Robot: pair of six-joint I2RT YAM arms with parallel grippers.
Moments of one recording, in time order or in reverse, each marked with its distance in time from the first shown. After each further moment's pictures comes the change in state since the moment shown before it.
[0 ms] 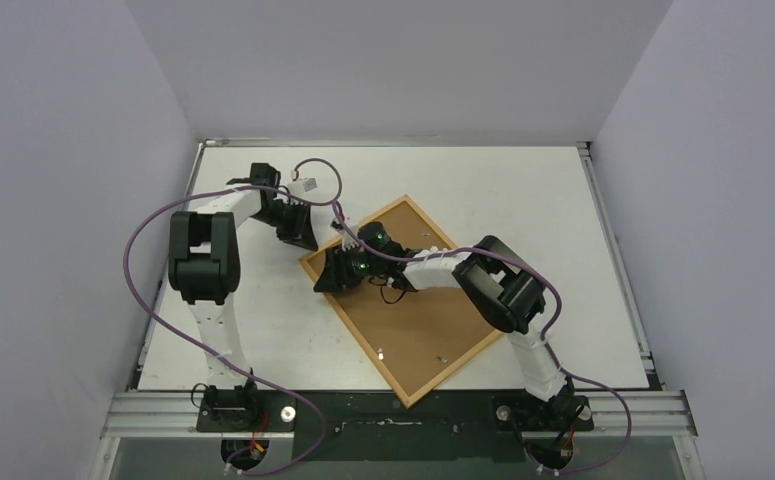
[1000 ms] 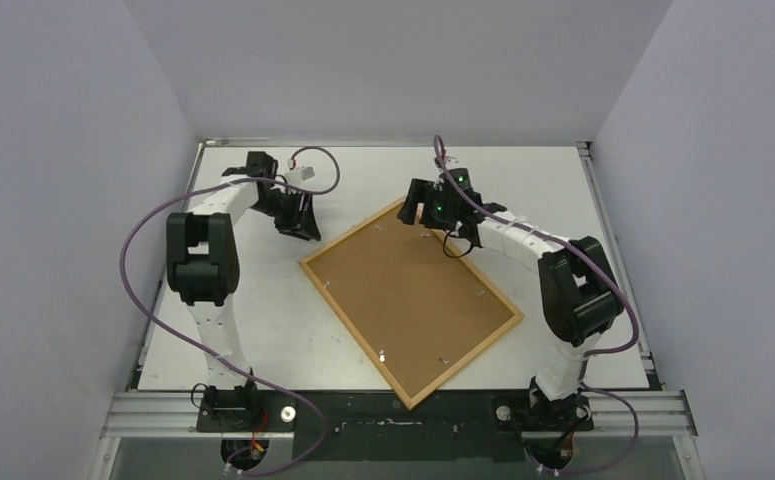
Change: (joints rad) left arm 0.006 -0.016 0.087 -0.076 0.008 -0.032; right arm -0.344 -0.355 -0.062 -0.373 0.344 0.006
